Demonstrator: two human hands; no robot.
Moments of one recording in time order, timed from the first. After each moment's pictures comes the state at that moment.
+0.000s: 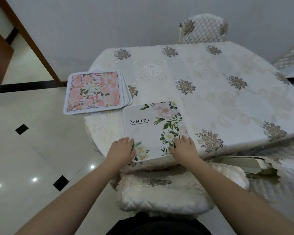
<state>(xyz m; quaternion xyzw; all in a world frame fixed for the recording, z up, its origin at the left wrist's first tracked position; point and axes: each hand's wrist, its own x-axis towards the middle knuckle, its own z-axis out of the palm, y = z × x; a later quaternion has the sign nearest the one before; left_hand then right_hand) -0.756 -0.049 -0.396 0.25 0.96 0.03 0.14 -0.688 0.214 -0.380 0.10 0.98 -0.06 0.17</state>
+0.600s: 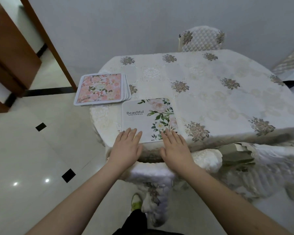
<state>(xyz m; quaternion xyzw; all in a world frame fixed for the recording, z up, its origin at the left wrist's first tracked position) -0.614 0.003 -0.308 0.25 0.97 0.03 -0.02 -0.563 0.205 -0.315 -0.01 0.99 -0.11 0.02</state>
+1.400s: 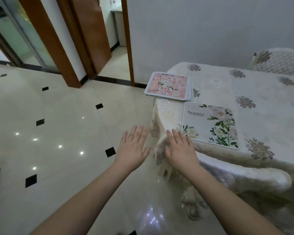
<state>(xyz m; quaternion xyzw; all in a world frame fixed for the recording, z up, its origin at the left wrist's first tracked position) -0.491 -0.209 -0.282 0.05 1.00 0.02 -0.02 -0.517 -0.011 -0.278 -0.15 0.99 -0.08 0.01</state>
